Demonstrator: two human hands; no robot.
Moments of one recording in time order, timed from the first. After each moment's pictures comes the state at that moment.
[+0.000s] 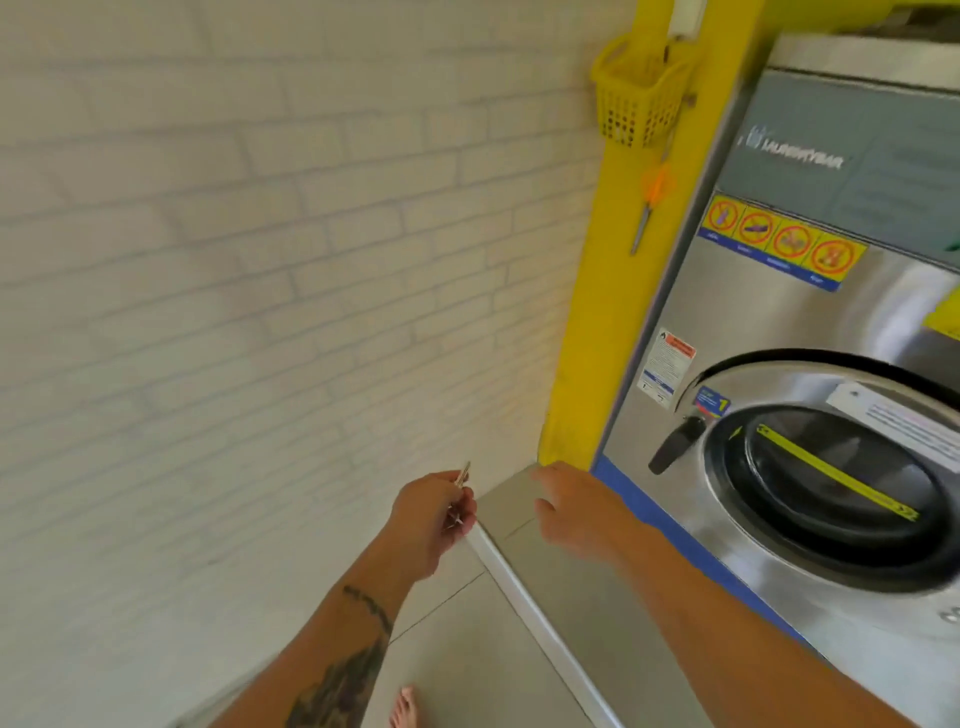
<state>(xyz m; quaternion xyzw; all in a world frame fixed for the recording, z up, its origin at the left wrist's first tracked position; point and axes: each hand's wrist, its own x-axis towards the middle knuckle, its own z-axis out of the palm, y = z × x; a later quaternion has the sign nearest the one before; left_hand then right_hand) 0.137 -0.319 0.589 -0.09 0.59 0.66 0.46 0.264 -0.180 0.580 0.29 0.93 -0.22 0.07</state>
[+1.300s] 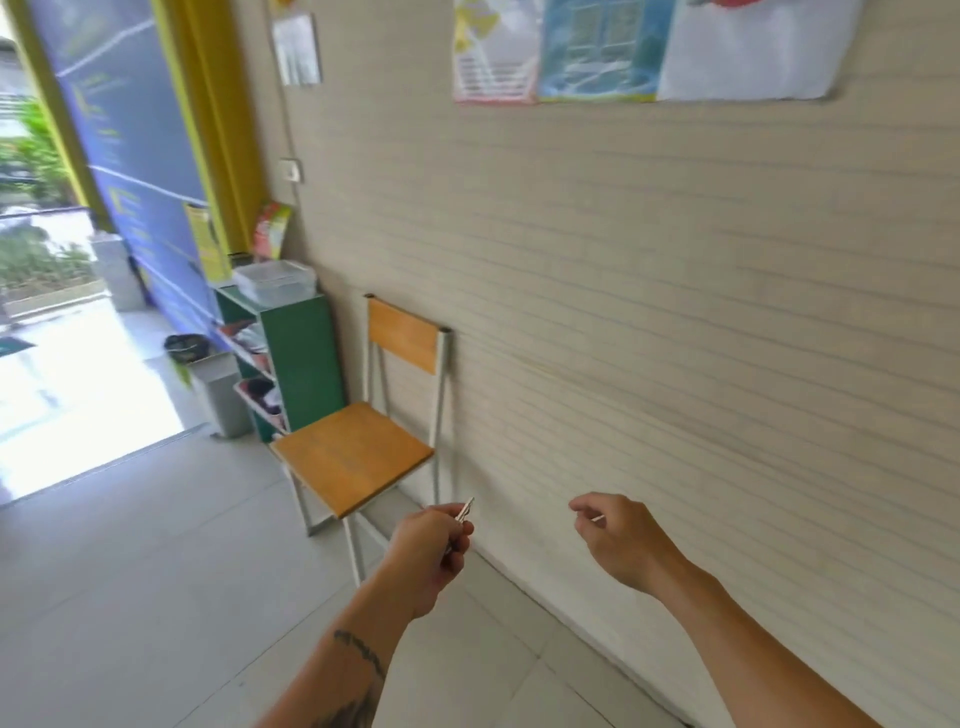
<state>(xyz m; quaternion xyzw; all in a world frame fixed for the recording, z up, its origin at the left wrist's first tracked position) 0.261 -1.245 0.668 -0.40 0.47 0.79 -0.07 0.135 -1.047 0.672 -0.25 0.90 -0.31 0.15</state>
